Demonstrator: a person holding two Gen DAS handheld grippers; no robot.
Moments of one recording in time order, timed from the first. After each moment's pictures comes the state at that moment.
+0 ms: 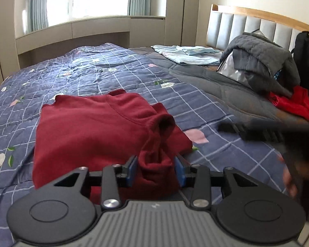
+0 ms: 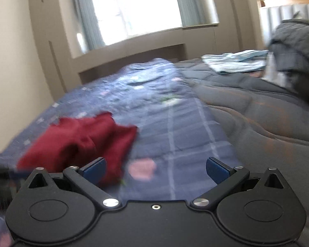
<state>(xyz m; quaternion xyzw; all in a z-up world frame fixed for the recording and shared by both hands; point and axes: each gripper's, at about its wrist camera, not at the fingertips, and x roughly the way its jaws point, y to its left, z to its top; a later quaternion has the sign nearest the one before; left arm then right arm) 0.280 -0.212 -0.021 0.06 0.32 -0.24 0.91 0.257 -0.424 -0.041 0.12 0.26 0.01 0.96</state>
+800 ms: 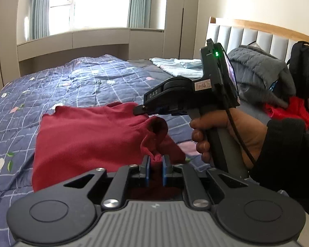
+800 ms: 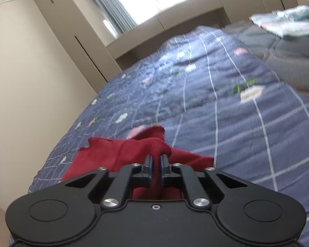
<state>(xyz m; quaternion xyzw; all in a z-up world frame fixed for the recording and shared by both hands) 0.269 -0.208 -0.011 0.04 0.28 -0.25 0.92 0.413 -0.395 -0.047 0.22 0.31 0.15 0.91</state>
